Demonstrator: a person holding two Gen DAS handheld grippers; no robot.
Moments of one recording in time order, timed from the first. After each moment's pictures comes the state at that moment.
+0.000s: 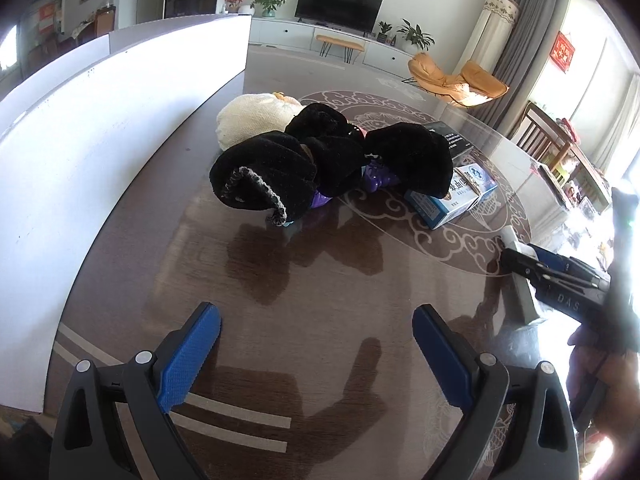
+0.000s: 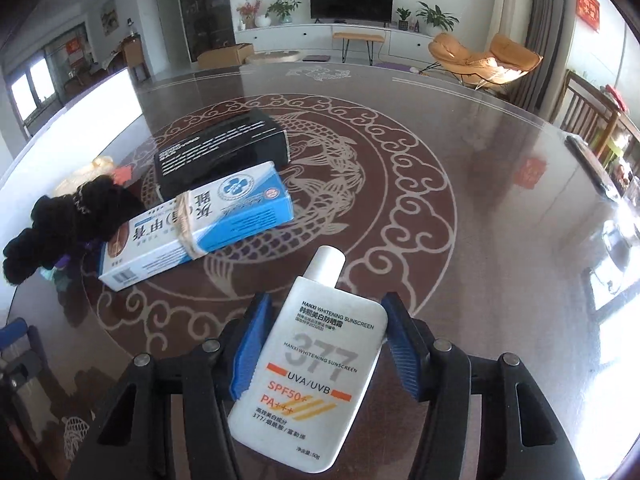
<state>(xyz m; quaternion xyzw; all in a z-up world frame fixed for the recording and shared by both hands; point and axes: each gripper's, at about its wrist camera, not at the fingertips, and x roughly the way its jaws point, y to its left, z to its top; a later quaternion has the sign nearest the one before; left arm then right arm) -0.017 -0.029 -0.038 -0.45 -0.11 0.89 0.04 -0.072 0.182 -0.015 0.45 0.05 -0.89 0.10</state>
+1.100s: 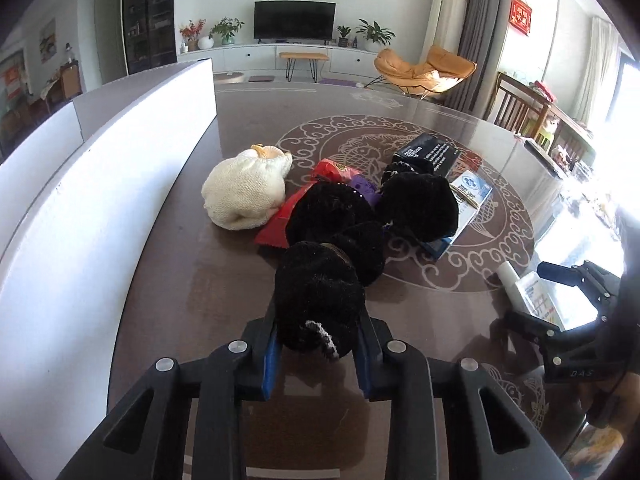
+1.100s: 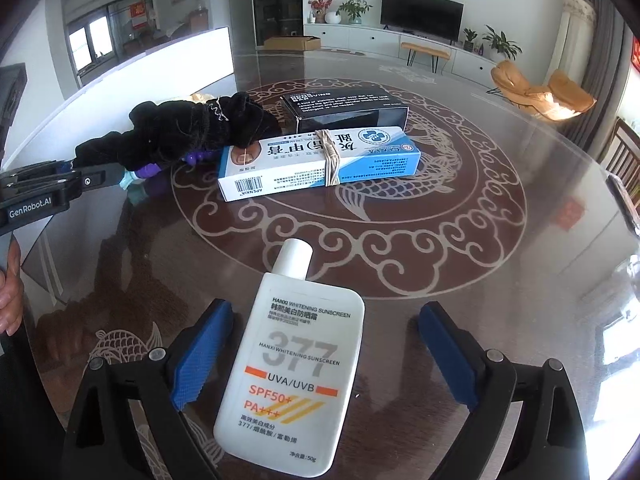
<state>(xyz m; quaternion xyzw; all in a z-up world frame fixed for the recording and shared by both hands) -0.045 -0.028 -0.011 -0.43 -0.02 0.90 0.08 -0.034 0.158 -0.026 0.44 0.08 -0.88 0.15</state>
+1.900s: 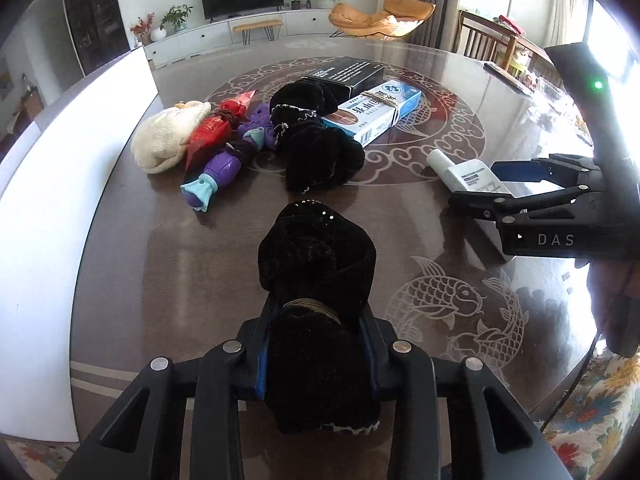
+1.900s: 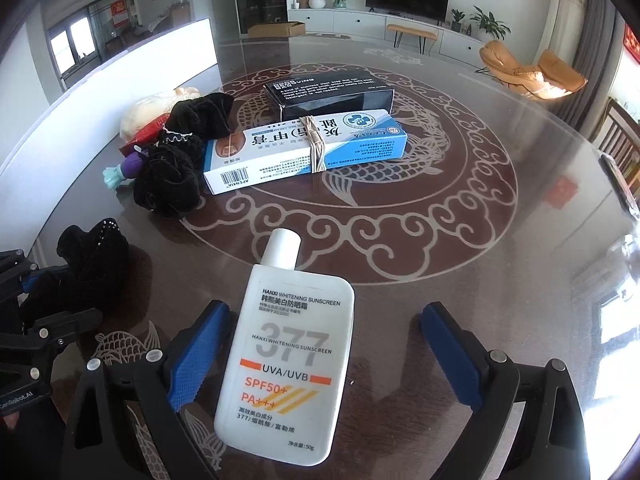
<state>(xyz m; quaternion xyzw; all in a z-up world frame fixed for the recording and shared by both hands) 0.003 0.030 -0.032 -0.48 0.06 0.87 0.12 -0.035 0.166 -0.016 0.49 0.07 -0.86 0.11</state>
